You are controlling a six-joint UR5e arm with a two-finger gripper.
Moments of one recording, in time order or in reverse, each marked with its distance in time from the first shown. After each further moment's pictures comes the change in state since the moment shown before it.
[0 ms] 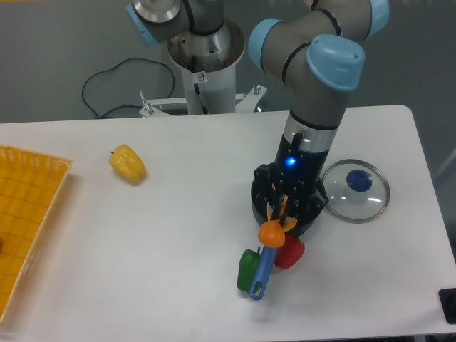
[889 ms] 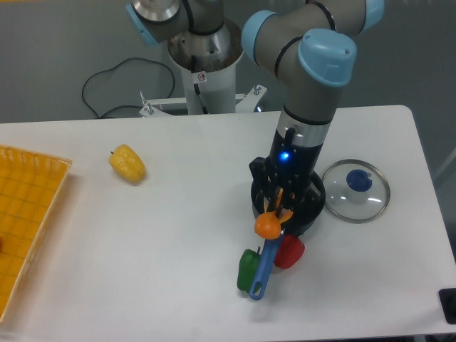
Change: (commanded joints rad) arm 0.000 0.031 -0.002 -0.035 0.005 -0.008
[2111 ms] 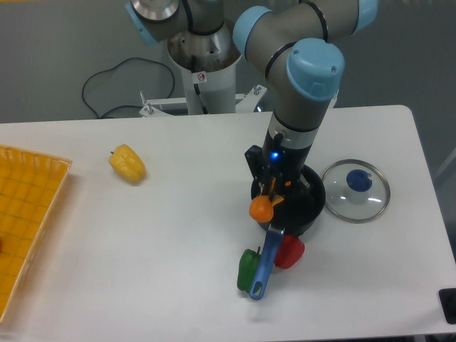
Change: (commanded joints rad) arm -0.032 0.014 -0.014 -0.120 0.140 0.040
